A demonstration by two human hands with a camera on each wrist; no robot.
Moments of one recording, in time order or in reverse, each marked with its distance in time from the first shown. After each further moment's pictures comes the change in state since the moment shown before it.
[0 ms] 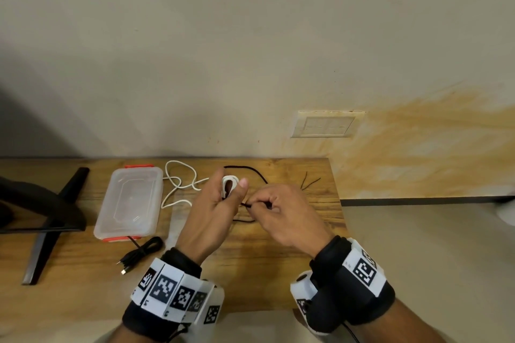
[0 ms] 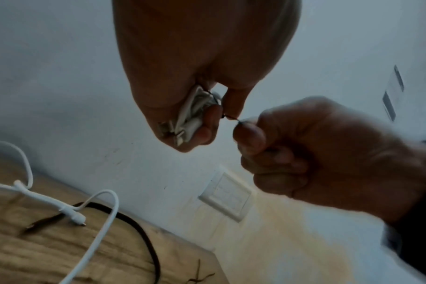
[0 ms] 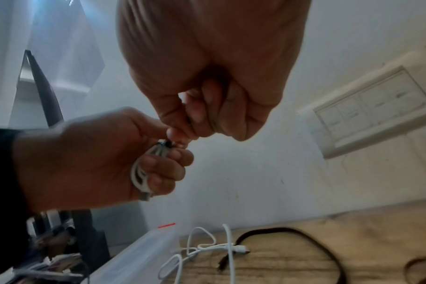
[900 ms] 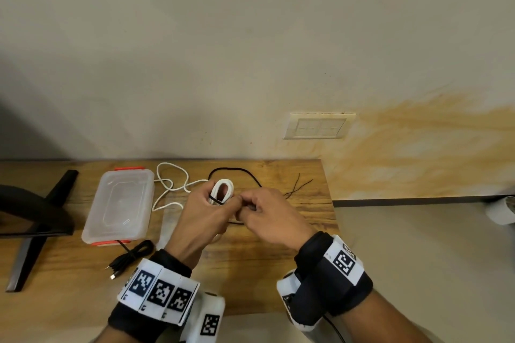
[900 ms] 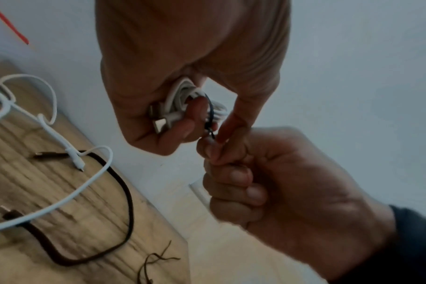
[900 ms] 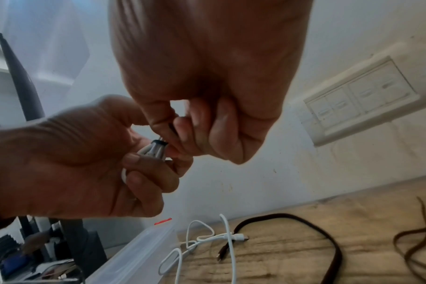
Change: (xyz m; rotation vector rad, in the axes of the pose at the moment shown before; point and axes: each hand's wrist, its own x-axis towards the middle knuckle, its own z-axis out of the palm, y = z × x) left_hand 0.002 -0.004 0.006 -0.178 0.009 -0.172; right_hand 0.009 -0.002 0.002 0.052 -0.179 0.184
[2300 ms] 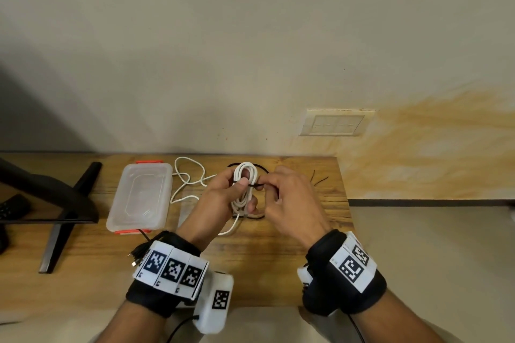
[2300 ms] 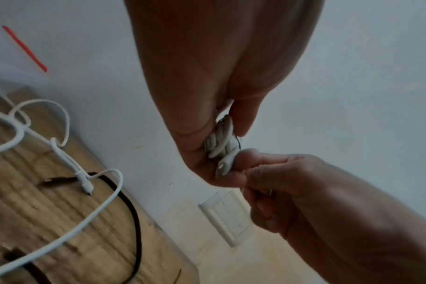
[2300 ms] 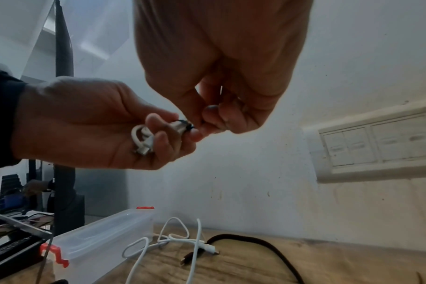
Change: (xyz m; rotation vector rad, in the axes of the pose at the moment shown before) left_hand 0.012 -0.001 -0.011 -0.390 -0.248 -0.009; right_hand 0.000 -0.002 0.002 -0.300 0.411 -0.212
